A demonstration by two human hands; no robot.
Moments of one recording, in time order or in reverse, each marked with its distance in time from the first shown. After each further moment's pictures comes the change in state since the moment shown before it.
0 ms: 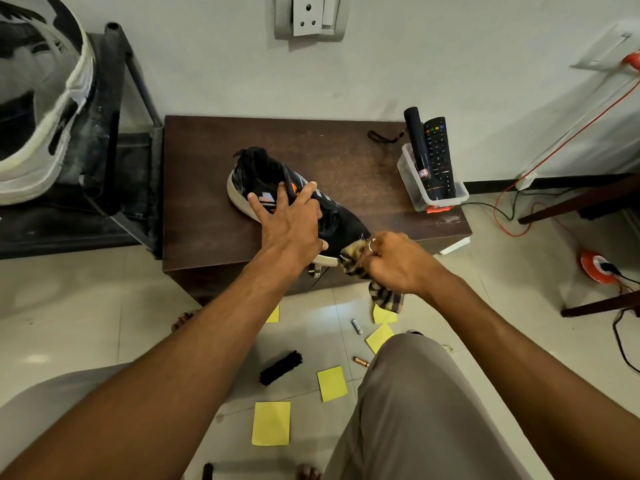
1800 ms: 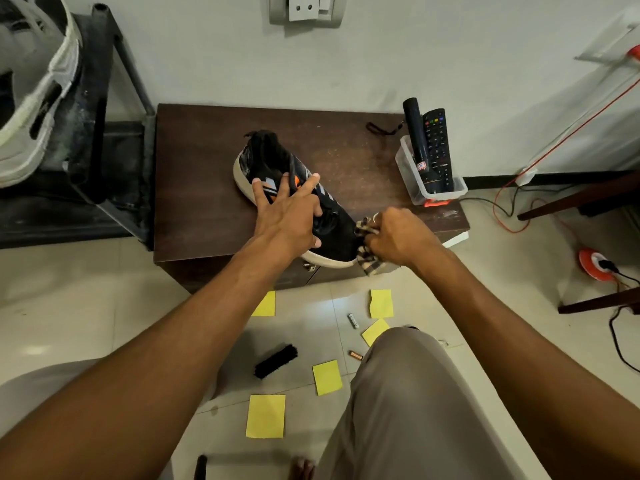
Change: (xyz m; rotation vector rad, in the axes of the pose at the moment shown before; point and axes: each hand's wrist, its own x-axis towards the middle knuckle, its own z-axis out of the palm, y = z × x) left_hand 0.009 -0.006 0.007 0.007 -0.019 0.081; right_hand 0.028 0.007 -0.014 -0.191 0.013 0.119
